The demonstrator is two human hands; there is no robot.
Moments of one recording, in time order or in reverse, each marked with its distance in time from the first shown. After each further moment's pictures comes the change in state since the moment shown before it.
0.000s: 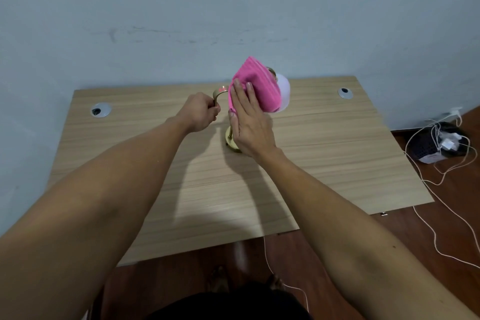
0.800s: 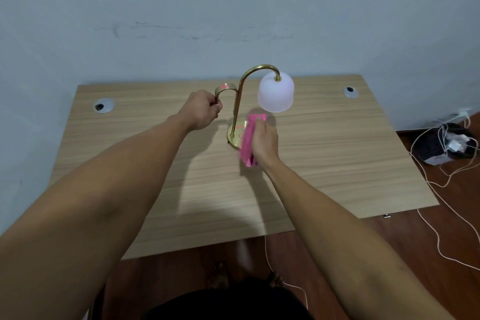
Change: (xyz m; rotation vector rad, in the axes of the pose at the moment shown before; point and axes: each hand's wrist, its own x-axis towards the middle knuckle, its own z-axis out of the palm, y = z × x) left_hand 0.000 -0.004 0.001 -0.019 0.014 -0.006; right_hand -0.026 0.000 0.002 0.643 -0.026 0.966
